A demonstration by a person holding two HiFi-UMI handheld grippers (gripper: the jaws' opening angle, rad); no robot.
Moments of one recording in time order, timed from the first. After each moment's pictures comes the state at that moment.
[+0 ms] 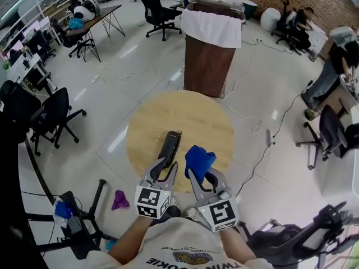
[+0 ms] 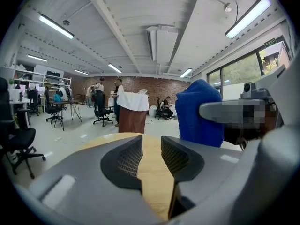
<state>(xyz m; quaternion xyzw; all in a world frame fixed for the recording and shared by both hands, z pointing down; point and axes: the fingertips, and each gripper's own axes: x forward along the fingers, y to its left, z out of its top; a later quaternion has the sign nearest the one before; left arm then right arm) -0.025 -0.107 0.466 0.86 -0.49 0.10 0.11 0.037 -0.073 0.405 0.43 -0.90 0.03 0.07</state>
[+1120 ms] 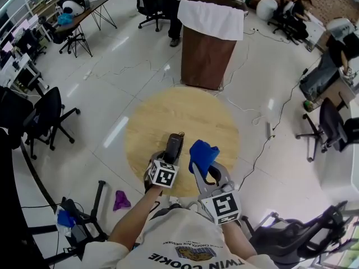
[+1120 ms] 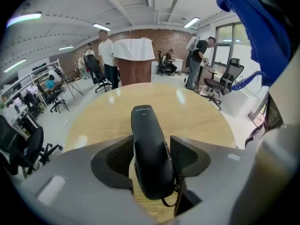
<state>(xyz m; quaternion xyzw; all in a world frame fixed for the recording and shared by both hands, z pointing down) -0.055 -0.199 0.651 0.79 -0.45 0.38 0.19 0.028 -0.134 0.439 0.46 -0.88 0.06 0.10</state>
